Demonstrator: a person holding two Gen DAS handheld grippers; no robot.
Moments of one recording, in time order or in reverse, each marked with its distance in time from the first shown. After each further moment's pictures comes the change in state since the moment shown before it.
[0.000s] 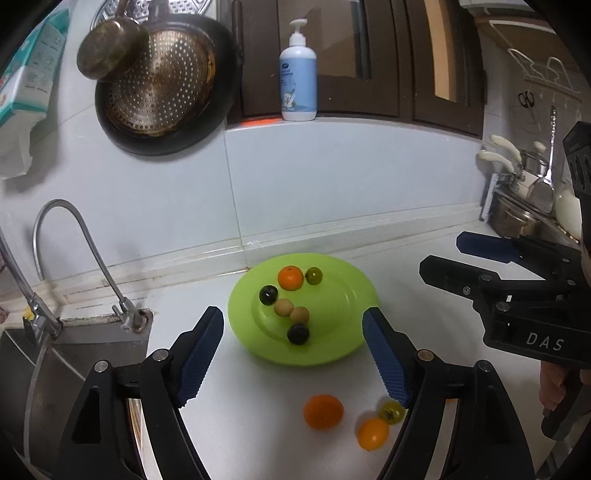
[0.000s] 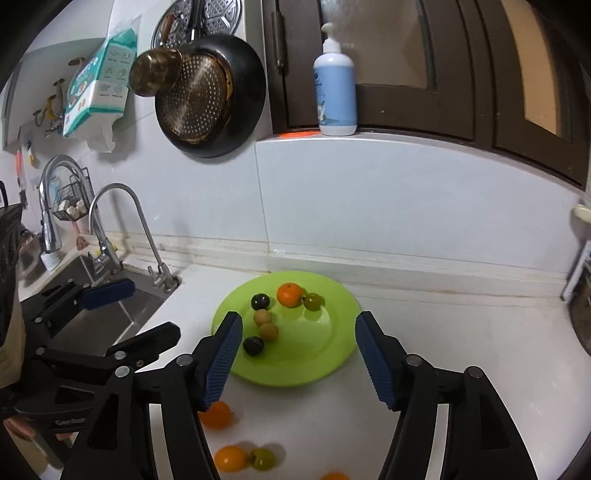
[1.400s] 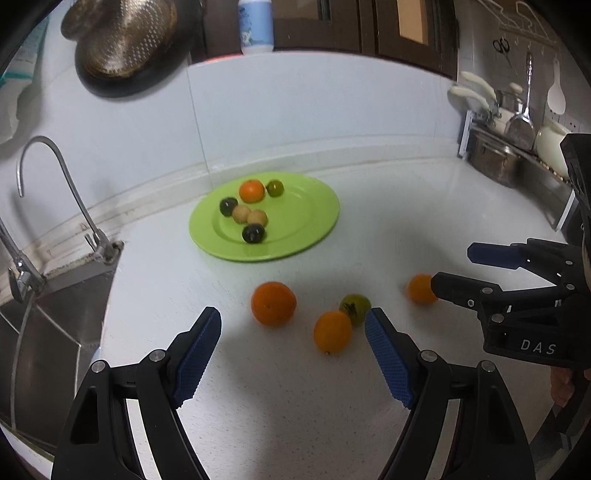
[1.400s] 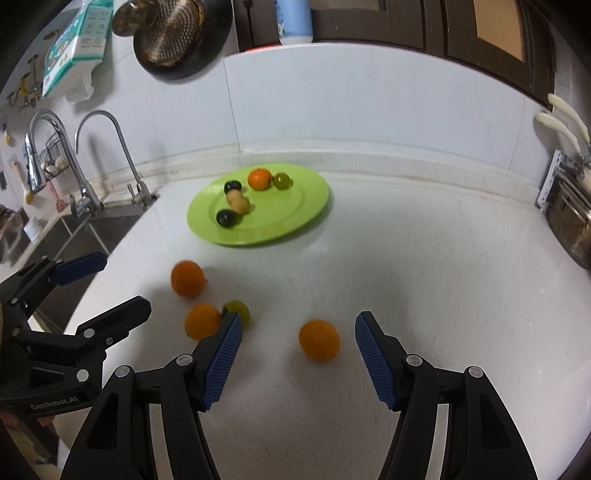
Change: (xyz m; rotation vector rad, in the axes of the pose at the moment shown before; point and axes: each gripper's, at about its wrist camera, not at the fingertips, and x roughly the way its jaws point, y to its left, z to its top) left arm 0.002 -0.043 -0.087 0.049 0.169 -0.048; right arm -0.022 -0.014 -0.113 0.082 0.231 -0.083
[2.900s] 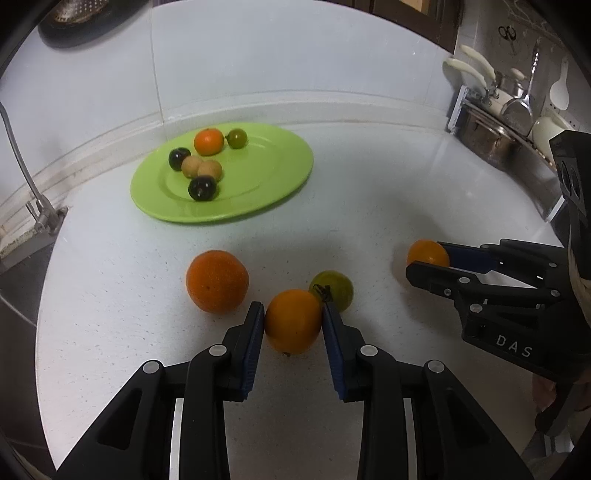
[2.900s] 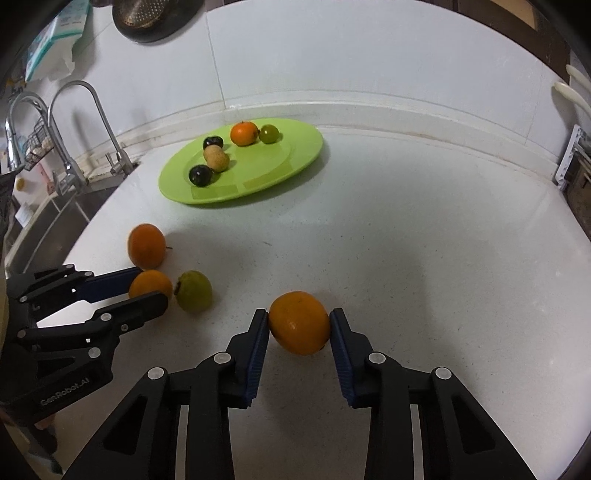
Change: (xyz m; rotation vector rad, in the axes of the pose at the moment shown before) left arm 0.054 -0.011 -0.003 -0.026 0.127 -0.135; right arm 0.052 -0.016 -0.008 -0.001 0.106 0.018
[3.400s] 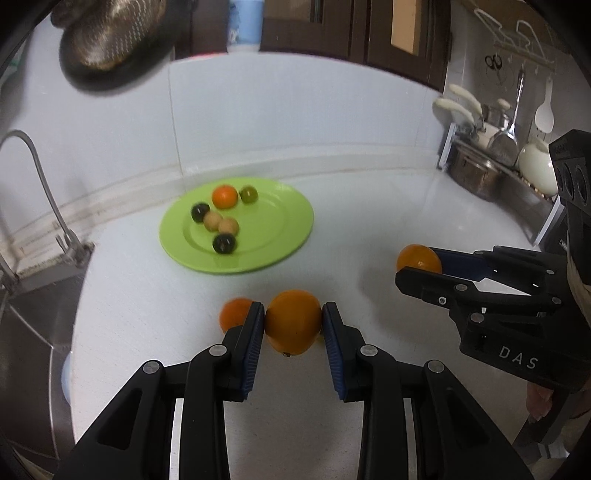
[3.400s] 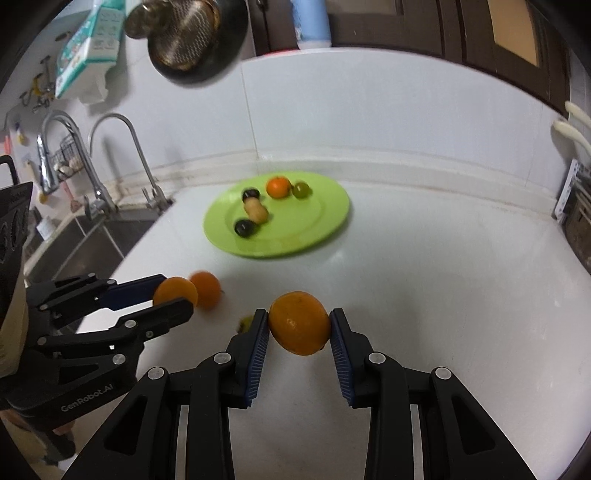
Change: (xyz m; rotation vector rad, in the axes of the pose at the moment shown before) left arm -0.058 0.005 0.015 0.004 -0.149 0.017; right arm -0.054 0.026 0.020 -0.032 -0.145 0.049
